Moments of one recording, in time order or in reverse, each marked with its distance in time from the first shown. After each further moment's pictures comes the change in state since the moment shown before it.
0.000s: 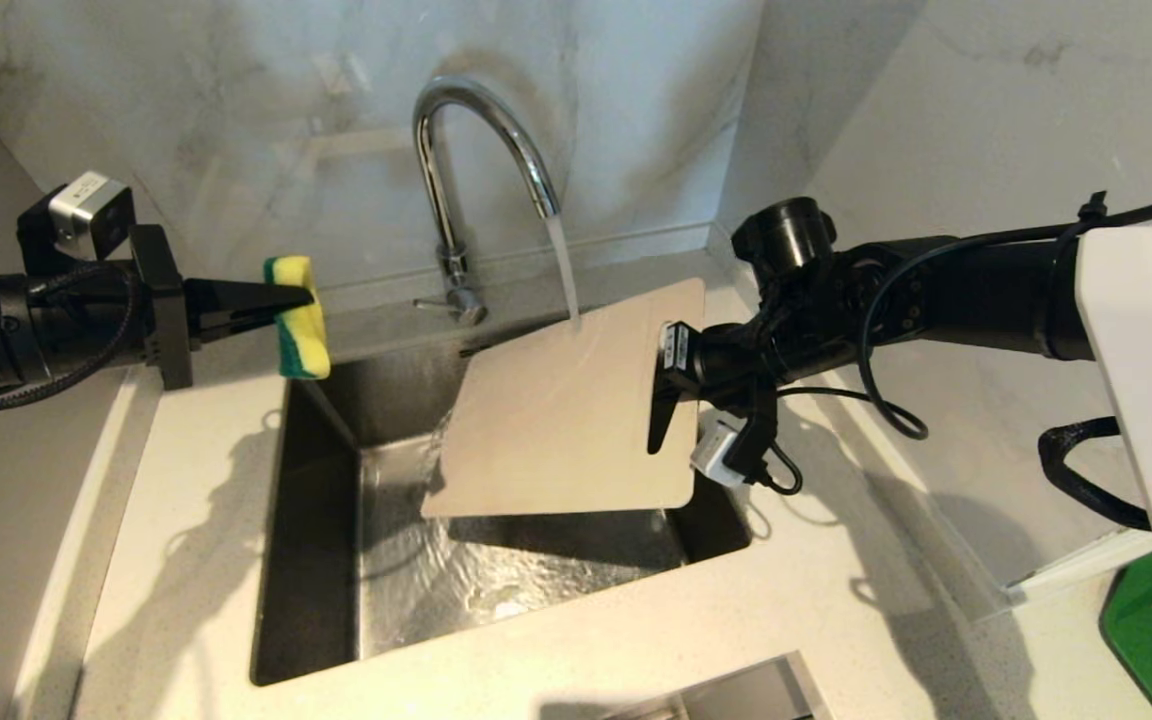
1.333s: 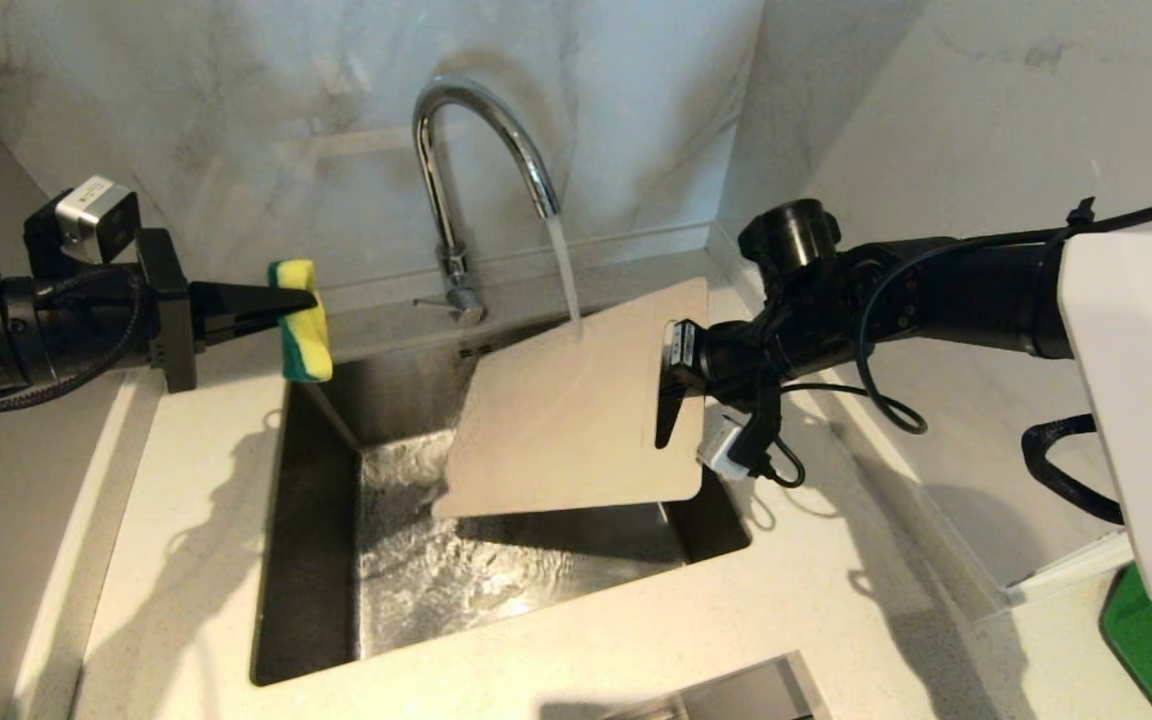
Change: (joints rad) left arm -0.005 0.007 0.000 0.000 0.000 0.000; right arm -0.017 0.027 -0.034 0.017 0.014 -0.016
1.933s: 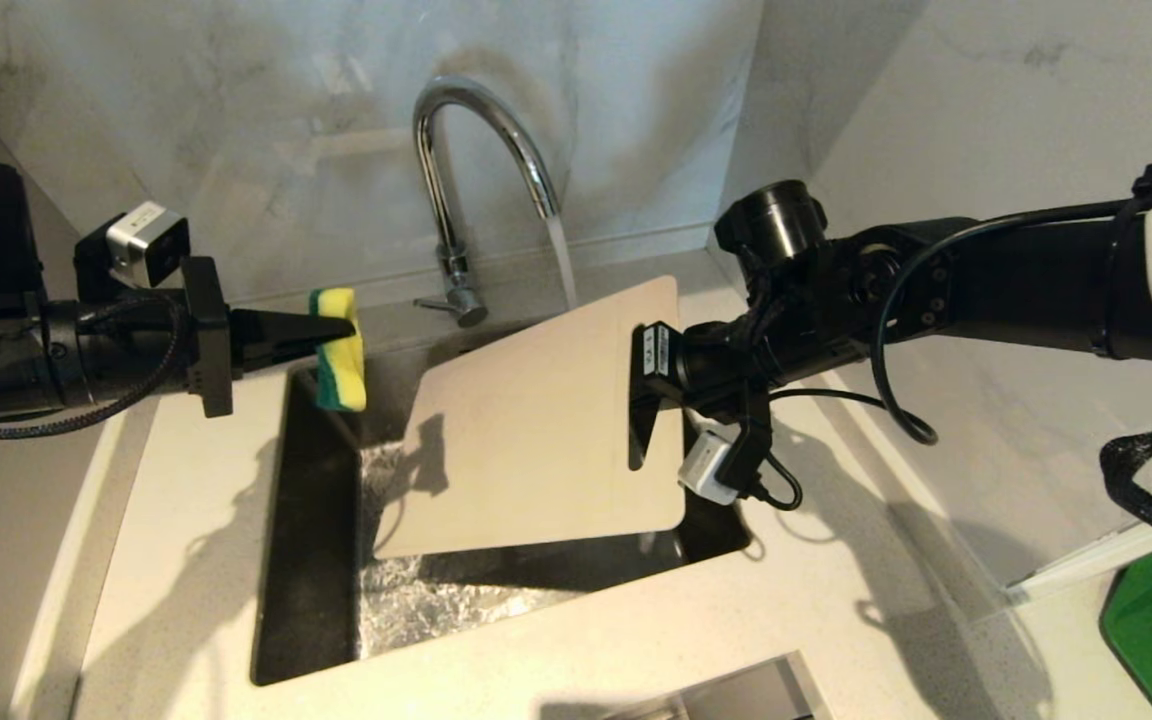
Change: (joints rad) left arm -0.080 0.013 0.033 0.000 0.001 -0.003; right arm 0.099 -0.120 0.110 0.000 0.001 0.014
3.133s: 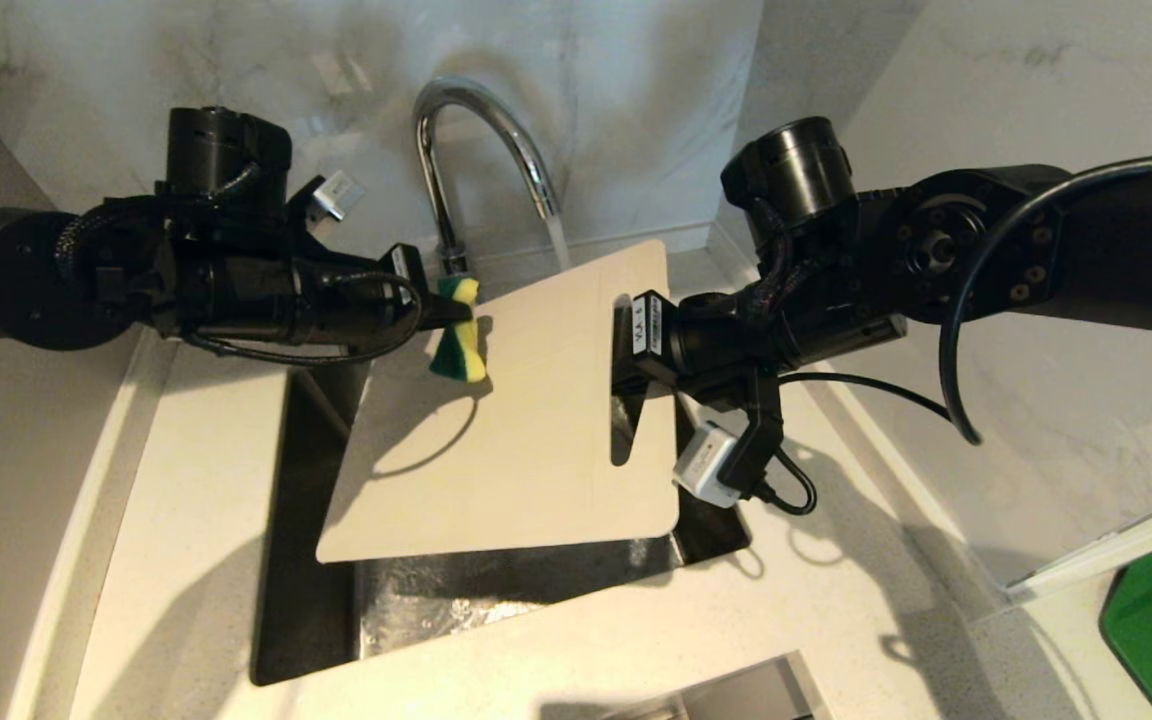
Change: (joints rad) left arm -0.230 0.316 -0.535 0.349 0.398 0.218; right arm 0.069 -0.119 0.049 0.001 0.001 0.027
